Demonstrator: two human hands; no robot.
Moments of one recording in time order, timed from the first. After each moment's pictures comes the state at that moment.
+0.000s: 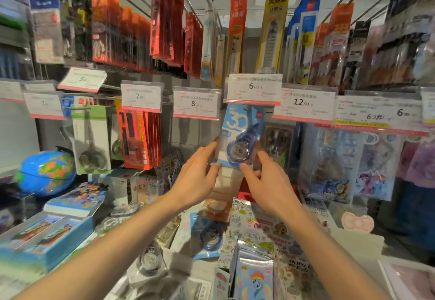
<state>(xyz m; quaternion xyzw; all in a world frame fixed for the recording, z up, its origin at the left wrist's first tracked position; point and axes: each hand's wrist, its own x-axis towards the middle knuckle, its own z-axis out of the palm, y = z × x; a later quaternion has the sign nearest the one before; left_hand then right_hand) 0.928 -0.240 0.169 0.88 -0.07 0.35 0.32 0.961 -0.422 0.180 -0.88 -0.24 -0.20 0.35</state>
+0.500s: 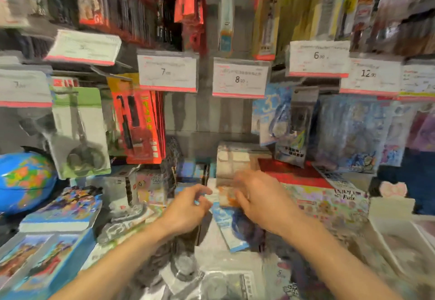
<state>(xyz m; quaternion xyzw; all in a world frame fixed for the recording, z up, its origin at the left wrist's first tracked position) 0.943 -0.127 0.067 0.89 -0.04 0.09 0.45 0.924 -0.328 0.132 -0.93 -0.27 -0.20 0.11</state>
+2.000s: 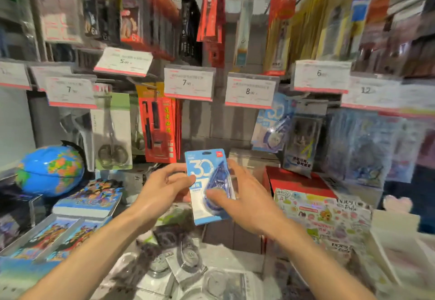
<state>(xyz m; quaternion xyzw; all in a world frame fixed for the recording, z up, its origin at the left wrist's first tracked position) 0.863 -0.097 0.132 0.69 -0.04 0.15 0.71 0.888 -0.289 0.150 -0.88 -0.30 -0.13 0.34</state>
